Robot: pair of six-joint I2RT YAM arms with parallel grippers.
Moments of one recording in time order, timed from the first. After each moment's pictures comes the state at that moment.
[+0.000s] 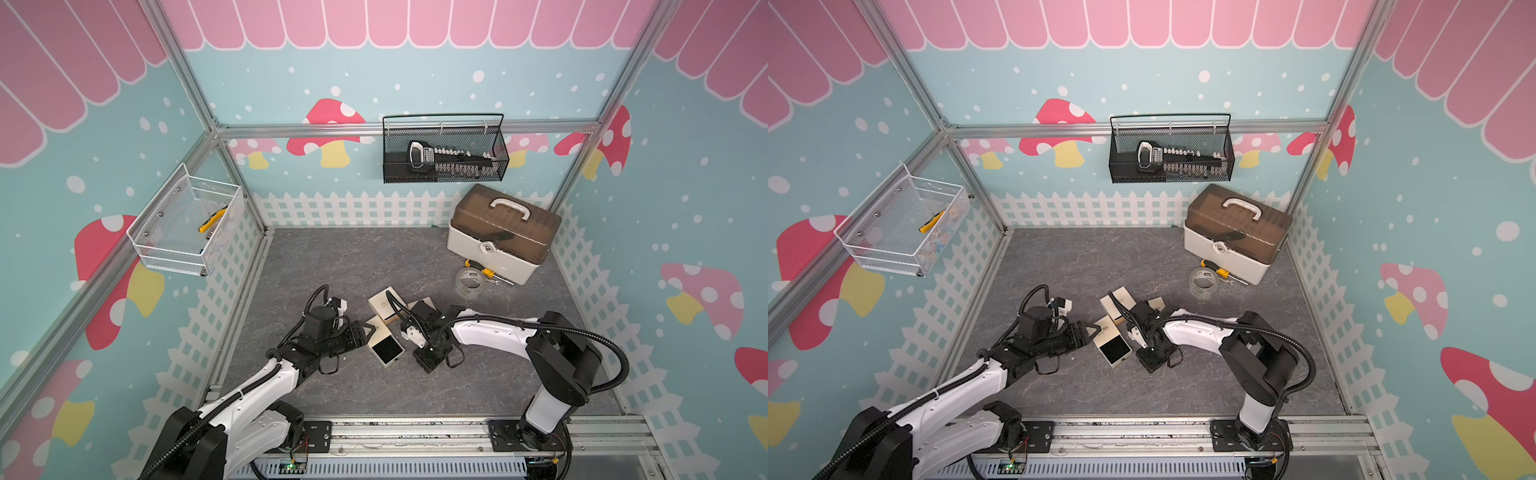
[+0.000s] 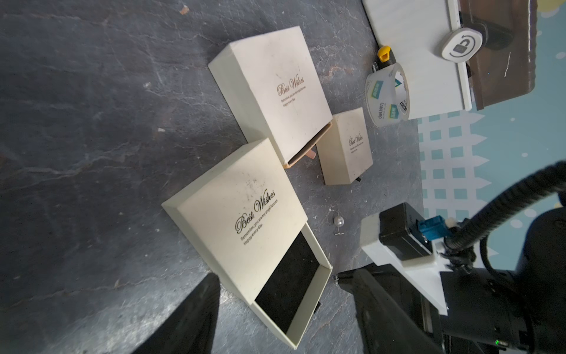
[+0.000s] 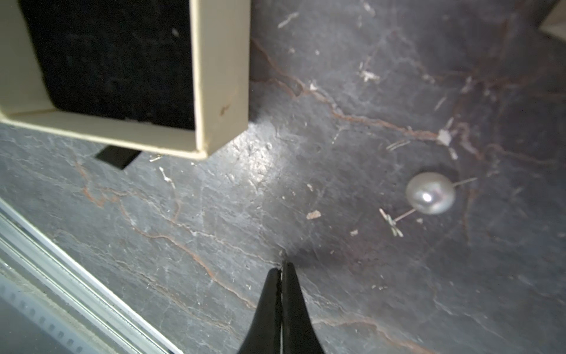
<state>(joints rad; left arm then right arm) -0.42 1.03 0.40 -0.05 0.36 -0.77 0.87 1.71 1.02 -0.75 -0.20 0.13</state>
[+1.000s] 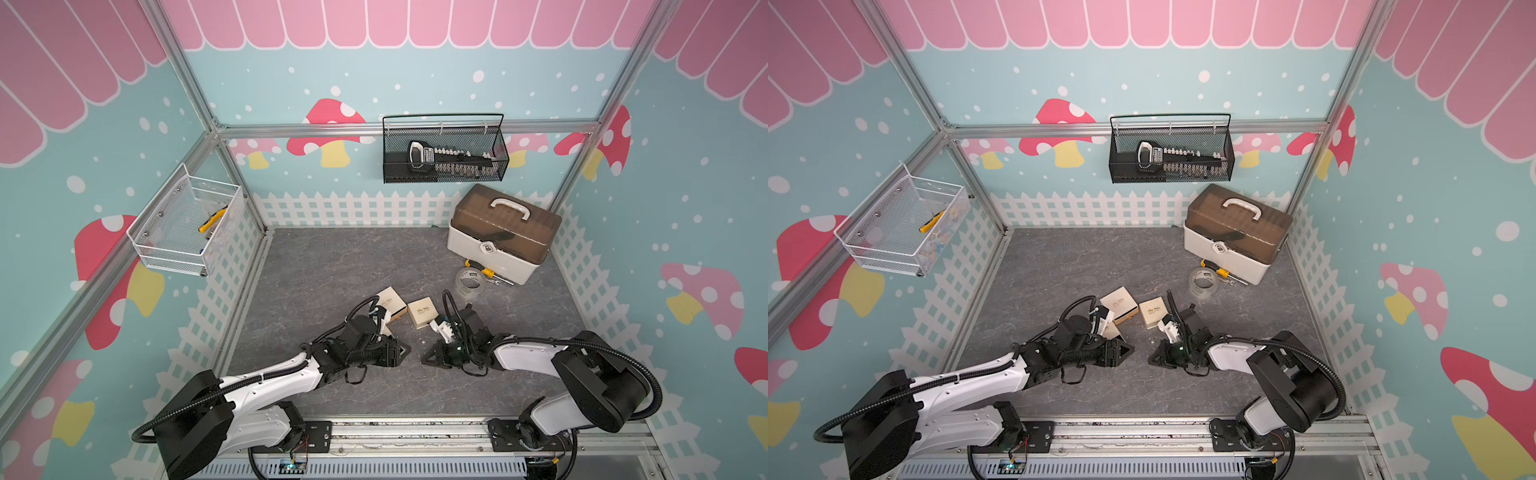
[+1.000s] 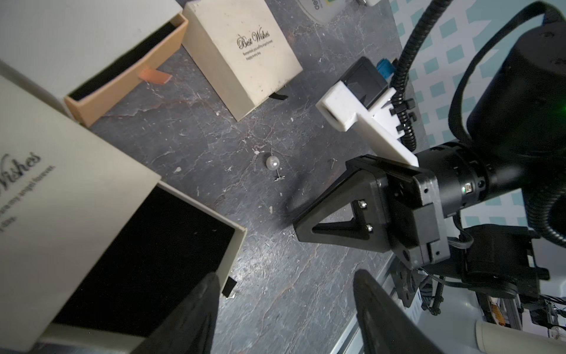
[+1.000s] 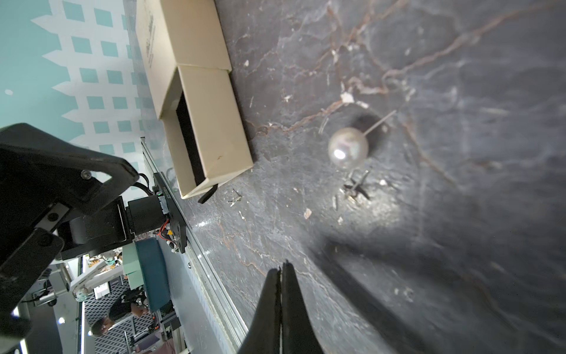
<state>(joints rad) -0.83 1.20 0.51 0.01 0.23 -0.70 0.61 1.49 0.47 0.11 -0.67 0.74</state>
